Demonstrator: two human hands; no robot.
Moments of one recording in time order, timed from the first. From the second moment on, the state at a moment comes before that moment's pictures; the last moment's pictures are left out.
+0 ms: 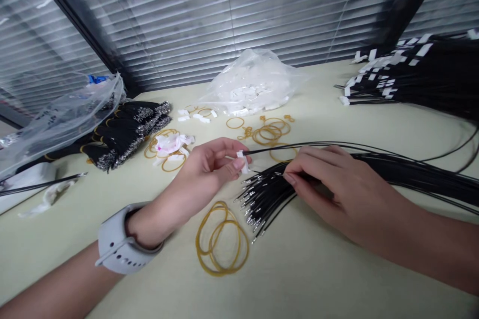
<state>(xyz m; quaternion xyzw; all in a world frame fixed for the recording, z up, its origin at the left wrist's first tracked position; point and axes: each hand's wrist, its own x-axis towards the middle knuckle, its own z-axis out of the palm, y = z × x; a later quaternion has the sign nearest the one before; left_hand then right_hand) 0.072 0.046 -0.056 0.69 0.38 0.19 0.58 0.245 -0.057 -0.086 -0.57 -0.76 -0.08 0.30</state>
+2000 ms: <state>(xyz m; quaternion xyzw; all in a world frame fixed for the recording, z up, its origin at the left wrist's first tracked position) 0.078 0.025 -0.051 0.70 0.40 0.18 0.56 0.232 -0.062 -0.077 -0.61 -0.71 0.07 0.35</state>
